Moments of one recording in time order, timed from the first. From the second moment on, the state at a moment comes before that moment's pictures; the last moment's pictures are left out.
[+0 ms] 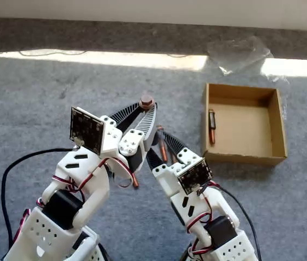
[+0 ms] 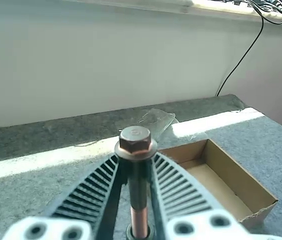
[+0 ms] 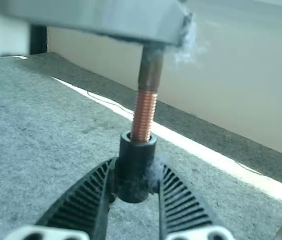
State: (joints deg) left arm 28.4 -72.7 58.8 27.0 14.7; right arm -35.3 -104.8 95.6 18.8 11.2
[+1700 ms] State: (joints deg) left arm 24.9 -74.7 67.3 28.3 14.6; right arm -35.2 -104.7 95.6 18.9 11.3
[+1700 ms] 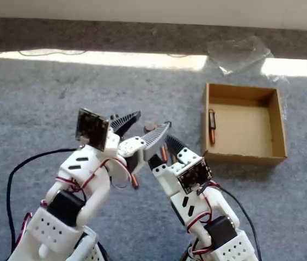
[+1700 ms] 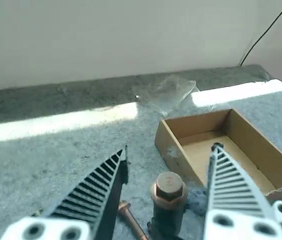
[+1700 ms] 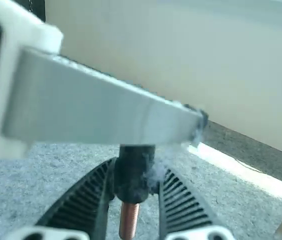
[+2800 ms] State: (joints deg) left arm -0.9 -99.6 81.7 35.0 8.9; right arm -28.1 -104.7 95.6 20.5 11.3
